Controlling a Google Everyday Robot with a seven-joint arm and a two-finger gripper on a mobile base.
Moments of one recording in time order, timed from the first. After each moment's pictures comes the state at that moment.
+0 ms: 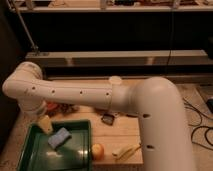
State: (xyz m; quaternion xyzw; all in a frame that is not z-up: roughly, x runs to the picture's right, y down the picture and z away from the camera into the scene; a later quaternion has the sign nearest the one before) arm -0.304 0.135 0.639 -0.23 0.28 0.86 0.36
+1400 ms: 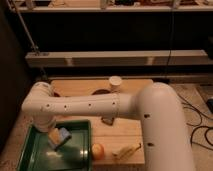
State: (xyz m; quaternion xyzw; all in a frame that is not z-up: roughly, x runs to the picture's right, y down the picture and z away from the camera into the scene) arm -0.276 0.216 0.705 -0.24 0.30 0.85 0.36
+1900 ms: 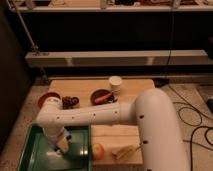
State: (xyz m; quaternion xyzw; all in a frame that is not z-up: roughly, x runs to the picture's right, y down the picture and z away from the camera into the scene) arm -0.264 0.264 0.756 -0.24 0.31 0.84 0.37
